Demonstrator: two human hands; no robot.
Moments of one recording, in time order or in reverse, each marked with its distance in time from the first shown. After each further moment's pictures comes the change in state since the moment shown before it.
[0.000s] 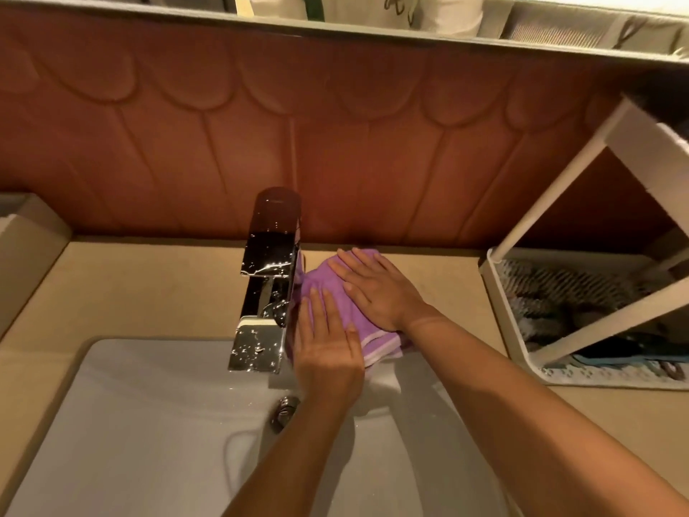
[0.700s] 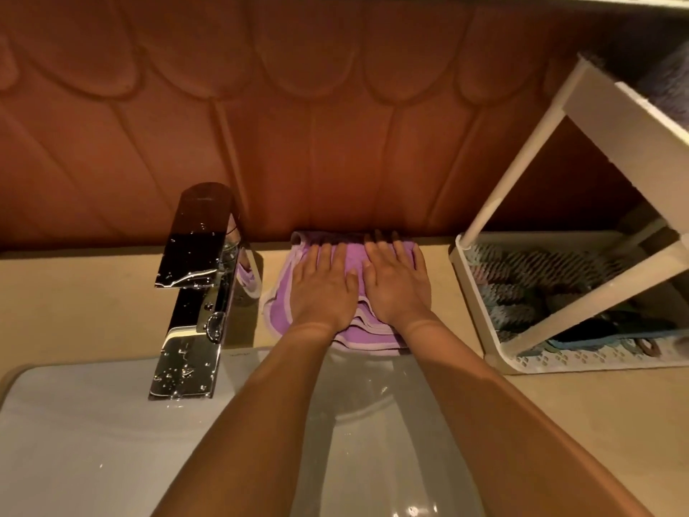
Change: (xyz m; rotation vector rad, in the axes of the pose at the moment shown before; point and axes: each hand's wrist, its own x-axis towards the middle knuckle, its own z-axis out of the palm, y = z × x) left_hand 0.088 0.043 0.005 0.164 -0.112 0.169; right_hand -0.023 0.042 0.015 0.042 0.197 0.510
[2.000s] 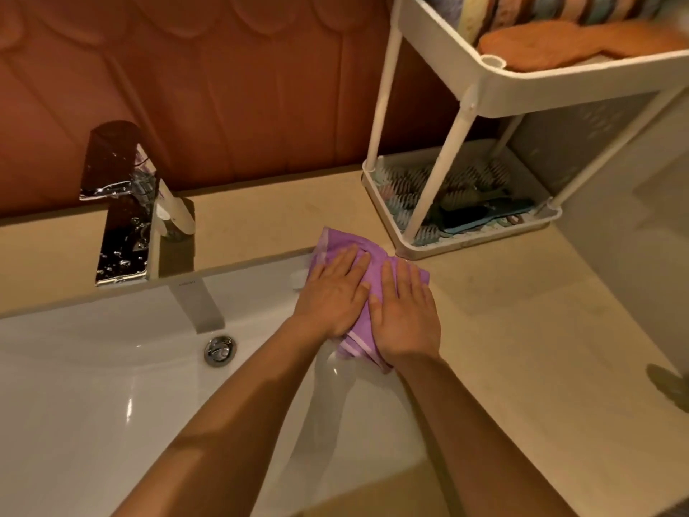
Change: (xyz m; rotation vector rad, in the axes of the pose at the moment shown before) left_hand -0.134 0.083 0.020 0.001 -0.297 0.428; right_hand -0.217 0.048 -0.011 -0.020 -0.111 0.321
